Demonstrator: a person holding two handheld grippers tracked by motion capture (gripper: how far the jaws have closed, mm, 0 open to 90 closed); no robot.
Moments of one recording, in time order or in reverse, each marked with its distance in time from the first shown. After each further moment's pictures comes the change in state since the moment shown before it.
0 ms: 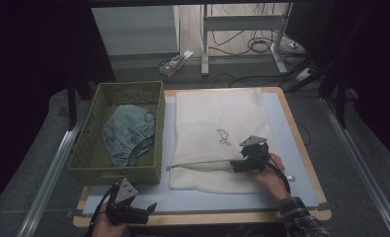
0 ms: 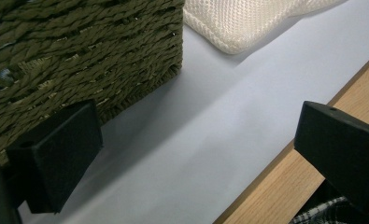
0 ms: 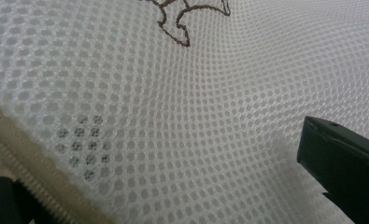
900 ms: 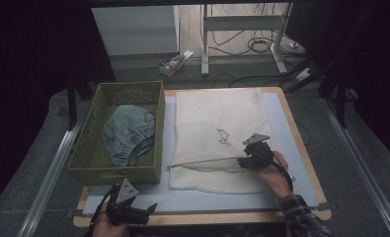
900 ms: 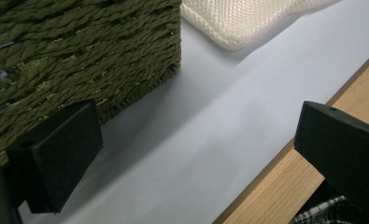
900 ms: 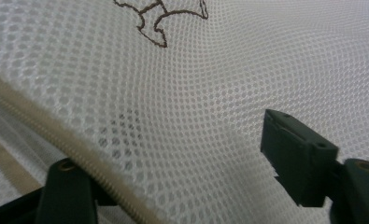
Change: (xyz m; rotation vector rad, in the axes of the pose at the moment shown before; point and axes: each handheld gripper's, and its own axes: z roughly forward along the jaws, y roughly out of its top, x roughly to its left) left arm -0.001 0.000 0.000 0.007 0.004 0.014; right arm -0.007 0.006 -0.017 0.030 -0.036 -0.031
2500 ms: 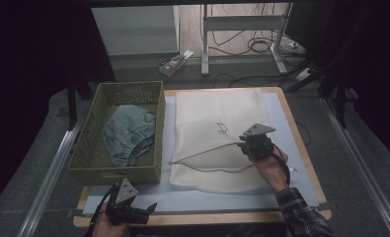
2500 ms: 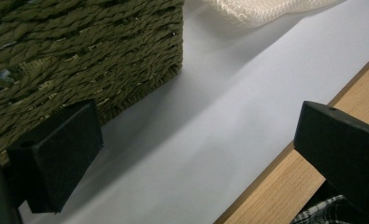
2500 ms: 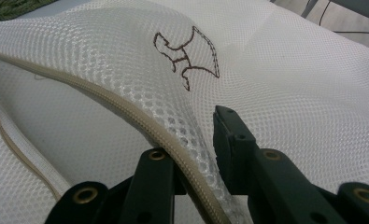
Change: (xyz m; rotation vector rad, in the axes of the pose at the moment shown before) left arm 0.001 0.000 0.000 -0.005 0.003 -0.010; right arm -0.002 0.033 -0.028 -0.167 0.050 -0.008
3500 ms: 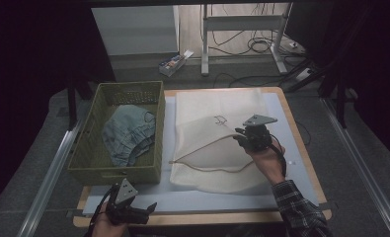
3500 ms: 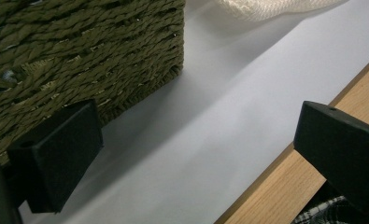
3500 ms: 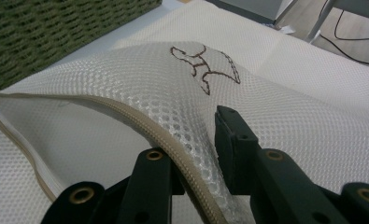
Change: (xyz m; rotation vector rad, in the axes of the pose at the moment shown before) left arm 0.000 0.000 -0.001 -0.003 0.003 0.001; right arm -0.005 0.027 -0.004 -0.068 0.064 0.065
